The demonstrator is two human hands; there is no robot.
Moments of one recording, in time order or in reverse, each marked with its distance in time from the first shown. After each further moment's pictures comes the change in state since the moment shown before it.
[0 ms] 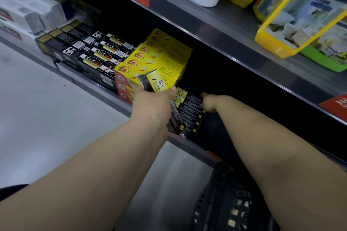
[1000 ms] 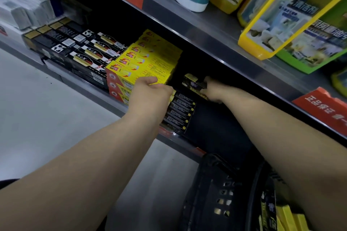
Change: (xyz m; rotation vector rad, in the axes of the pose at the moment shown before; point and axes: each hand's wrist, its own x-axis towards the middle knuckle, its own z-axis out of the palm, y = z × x) left_hand -0.015 0.006 -0.001 0.139 -0.134 0.137; right_hand -0.047 0.016 -0.044 0.088 0.240 -0.098
